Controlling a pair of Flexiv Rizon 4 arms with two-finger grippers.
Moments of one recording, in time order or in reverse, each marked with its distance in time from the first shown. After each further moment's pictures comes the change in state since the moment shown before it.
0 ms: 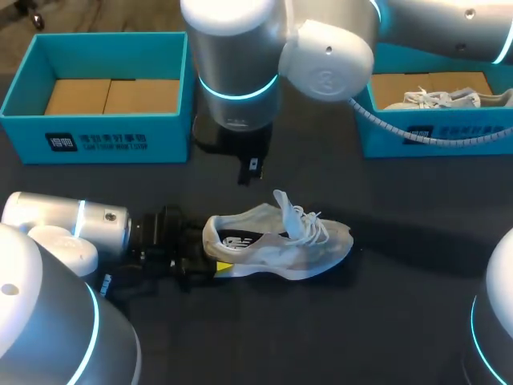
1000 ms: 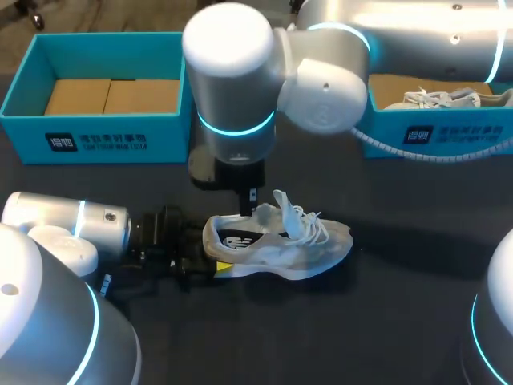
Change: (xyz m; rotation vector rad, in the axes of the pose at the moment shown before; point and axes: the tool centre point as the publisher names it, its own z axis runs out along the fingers) left arm 0.000 0.000 0.000 0.000 0.000 0.000; right arm 0.043 0.009 0.037 -0.035 0.053 -0.187
